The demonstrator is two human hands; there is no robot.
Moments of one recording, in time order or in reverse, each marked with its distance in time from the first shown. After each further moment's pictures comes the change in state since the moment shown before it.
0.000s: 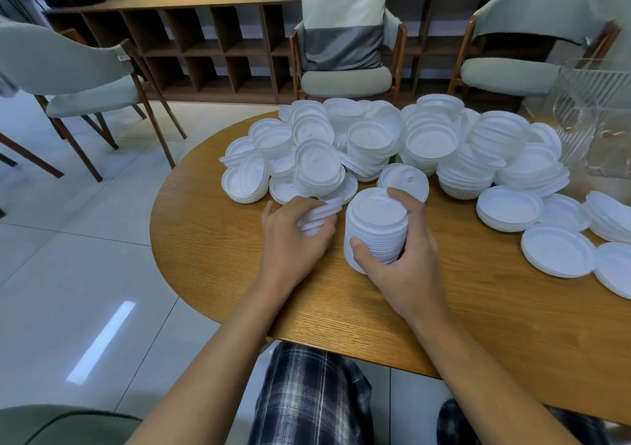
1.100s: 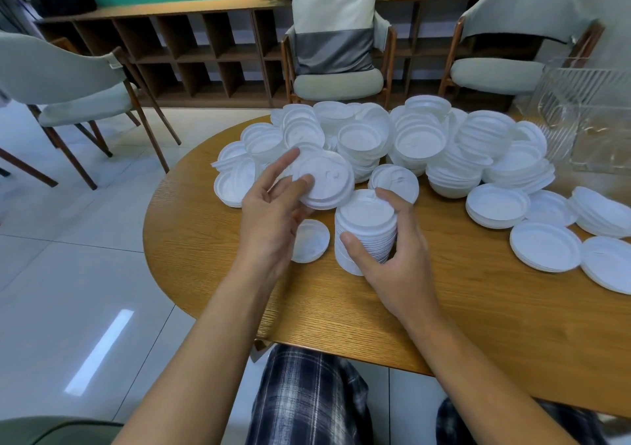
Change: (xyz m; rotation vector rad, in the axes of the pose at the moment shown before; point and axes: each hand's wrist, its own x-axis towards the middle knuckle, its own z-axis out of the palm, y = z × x) left_hand 0.025 0.053 -0.029 -1.041 -0.055 -0.527; right_hand 0.000 -0.007 -0.002 0.036 -0.001 -0.009
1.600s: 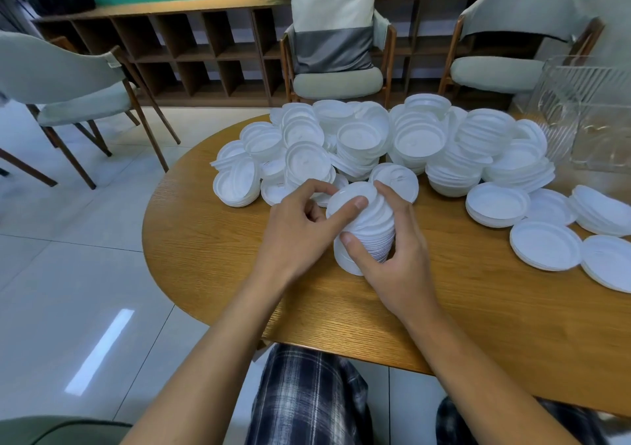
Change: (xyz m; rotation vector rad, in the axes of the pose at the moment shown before) left_hand -0.010 -0.011 0.008 0.858 -0.107 0.164; right_hand 0.001 0.001 0.000 -0.008 -0.008 -0.053
